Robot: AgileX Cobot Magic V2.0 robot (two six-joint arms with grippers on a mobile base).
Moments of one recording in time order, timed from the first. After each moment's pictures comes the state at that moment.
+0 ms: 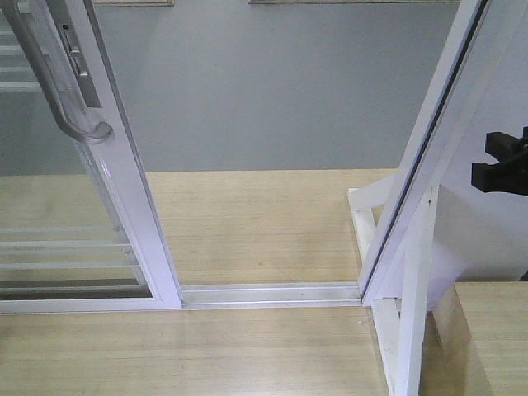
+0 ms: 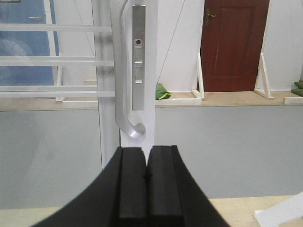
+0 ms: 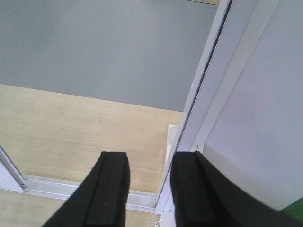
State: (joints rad) left arm -0.05 -0.01 0.03 -0.07 0.07 0.02; right arm 0.17 0.91 -0.72 -0.20 0.40 0.11
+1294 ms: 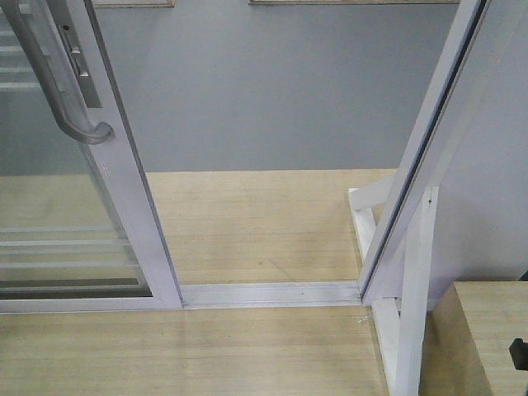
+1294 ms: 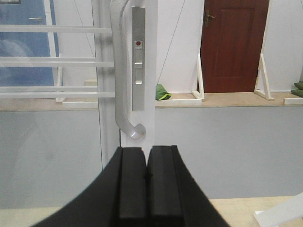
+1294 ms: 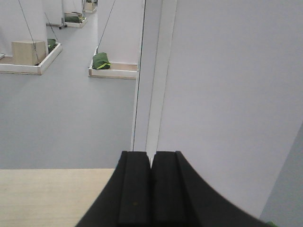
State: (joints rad) left arm -0.05 -0.01 0.03 -0.07 0.07 0.02; right arm -0.10 -0.01 0.03 -0.08 0.19 -0.02
